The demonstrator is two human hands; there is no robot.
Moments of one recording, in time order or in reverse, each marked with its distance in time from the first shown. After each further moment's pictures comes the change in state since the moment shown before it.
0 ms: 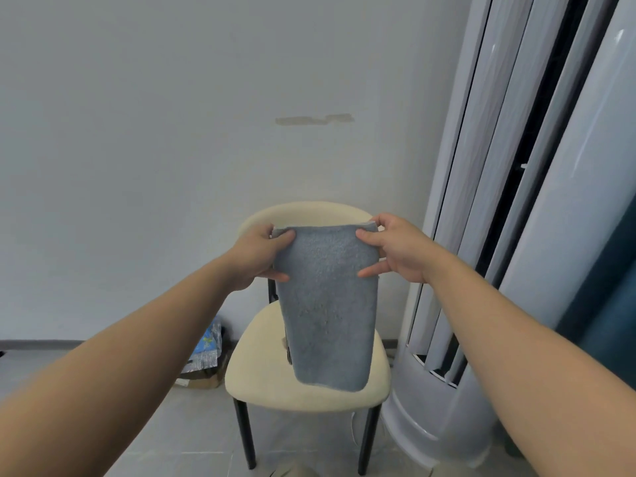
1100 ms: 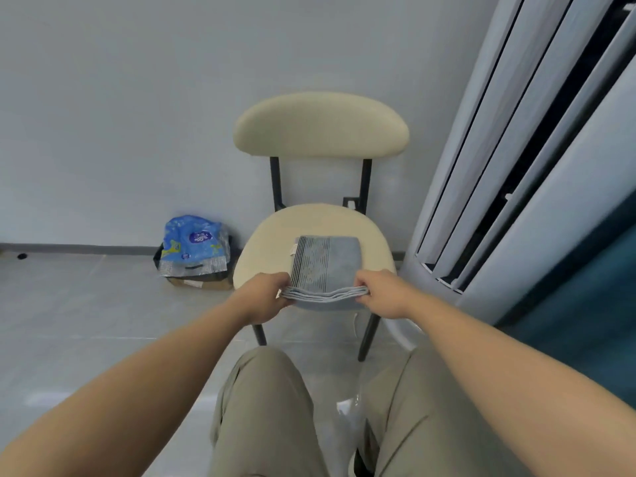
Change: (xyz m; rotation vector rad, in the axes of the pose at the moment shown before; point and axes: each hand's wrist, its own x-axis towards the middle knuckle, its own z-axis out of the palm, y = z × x) left_hand -0.080 -0.247 0.035 0.925 -0.214 0.004; right_hand -0.037 0.252 0.029 -1.067 -0.288 0.105
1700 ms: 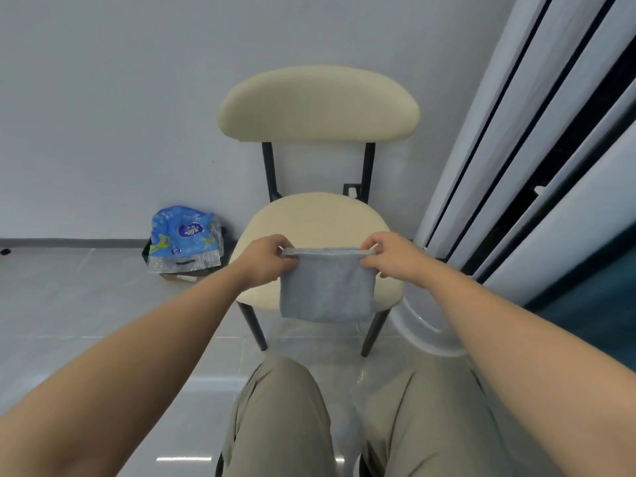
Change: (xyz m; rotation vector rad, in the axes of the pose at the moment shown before) left_hand 0.080 0.002 -0.034 -0.387 -0.004 -0.182; right_hand 0.060 0.014 -0.045 0.452 0.080 0.154
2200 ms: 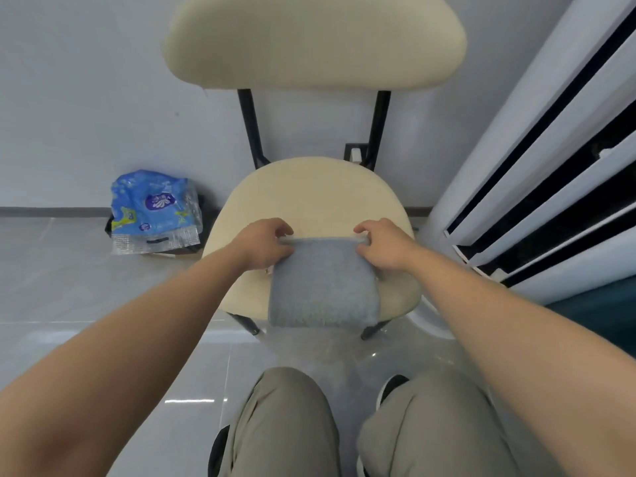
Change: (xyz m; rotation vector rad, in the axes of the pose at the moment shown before) left_hand 0.120 -0.048 0.031 0.231 -0.128 -0.071; right_hand 0.133 0.056 0.034 -0.317 -0.096 0.088
